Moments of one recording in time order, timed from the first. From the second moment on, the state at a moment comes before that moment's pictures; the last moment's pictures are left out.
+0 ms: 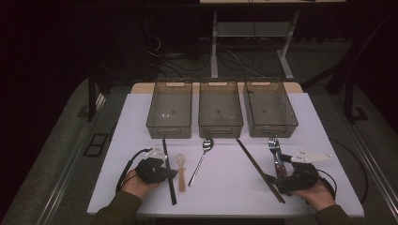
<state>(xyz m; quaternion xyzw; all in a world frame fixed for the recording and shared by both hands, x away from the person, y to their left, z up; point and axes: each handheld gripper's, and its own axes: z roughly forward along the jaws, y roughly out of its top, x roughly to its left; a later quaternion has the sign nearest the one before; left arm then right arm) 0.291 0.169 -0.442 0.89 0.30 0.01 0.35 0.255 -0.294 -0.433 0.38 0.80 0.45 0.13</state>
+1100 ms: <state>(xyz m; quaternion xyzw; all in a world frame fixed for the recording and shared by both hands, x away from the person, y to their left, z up) 0.287 0.184 -0.438 0.89 0.32 0.00 0.33 0.255 -0.295 -0.433 0.38 0.80 0.45 0.13</state>
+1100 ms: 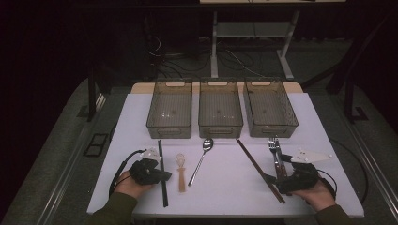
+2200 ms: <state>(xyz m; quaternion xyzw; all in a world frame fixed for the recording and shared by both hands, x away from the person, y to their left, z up) 0.283 0.203 -0.435 0.89 0.33 0.00 0.31 0.255 -0.294 -0.433 0.38 0.80 0.44 0.14</state>
